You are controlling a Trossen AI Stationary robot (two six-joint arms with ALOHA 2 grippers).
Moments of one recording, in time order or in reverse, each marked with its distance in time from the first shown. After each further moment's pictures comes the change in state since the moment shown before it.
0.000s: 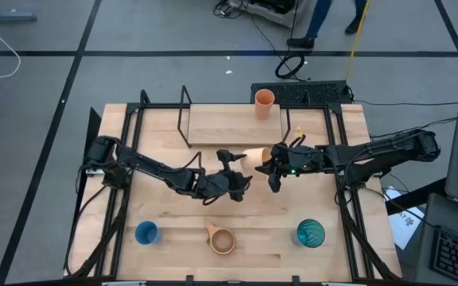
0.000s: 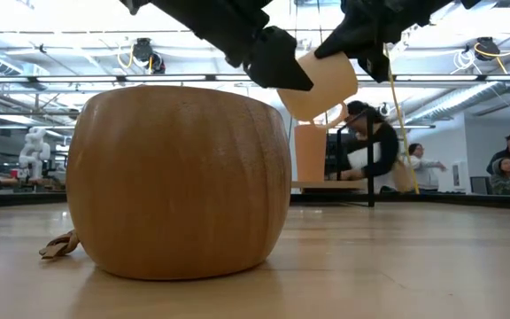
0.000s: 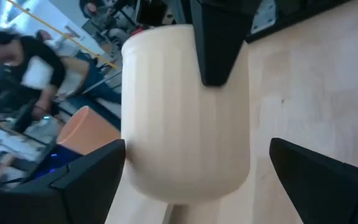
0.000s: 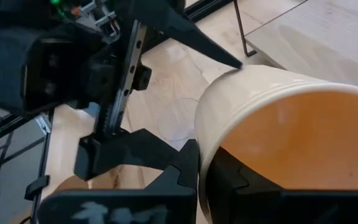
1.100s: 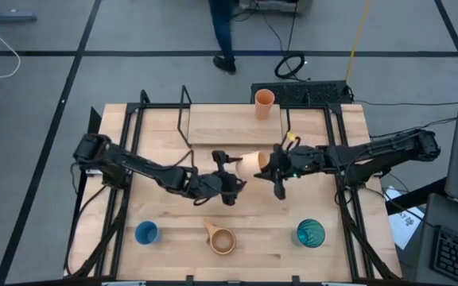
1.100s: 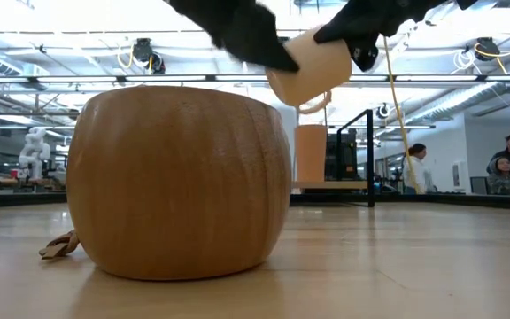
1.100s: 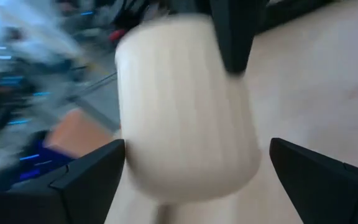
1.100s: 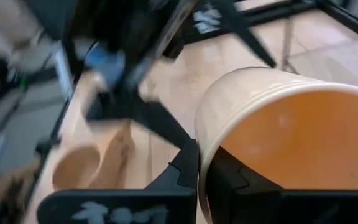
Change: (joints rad) left arm -0.035 -0.110 -0.002 -0.164 0.074 -0.065; right arm 0.011 -0.001 0.000 0.050 -0.132 -0.292
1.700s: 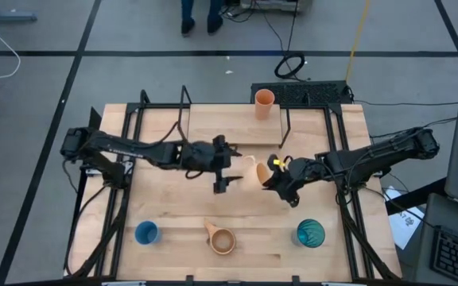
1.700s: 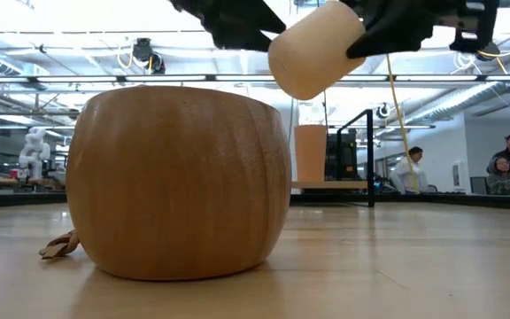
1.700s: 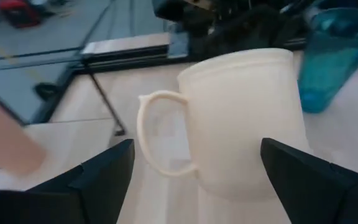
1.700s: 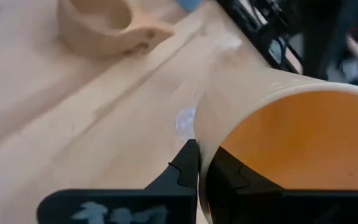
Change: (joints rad) left arm 0.202 -0.163 0.001 -0.164 0.551 -0.227; right arm 0.096 0.003 0.000 -0.162 0.005 -0.972
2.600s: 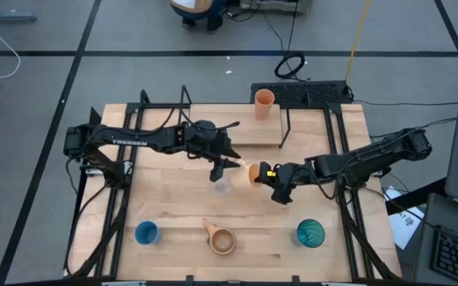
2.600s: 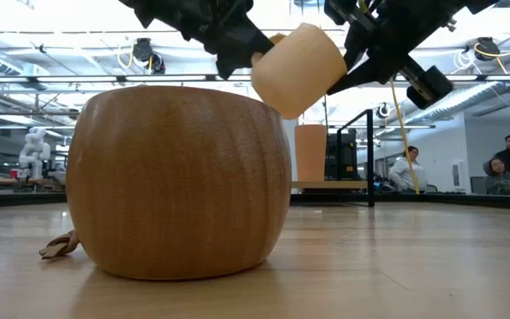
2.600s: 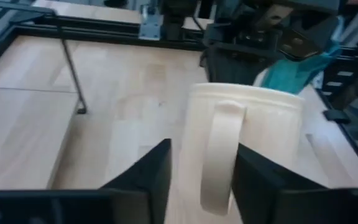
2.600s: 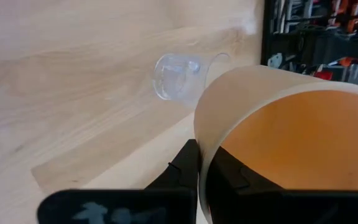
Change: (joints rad) left arm 0.182 0.012 0.000 -0.049 0.377 -0.116; right arm -0.001 0.122 0.000 0.061 0.190 -0.627
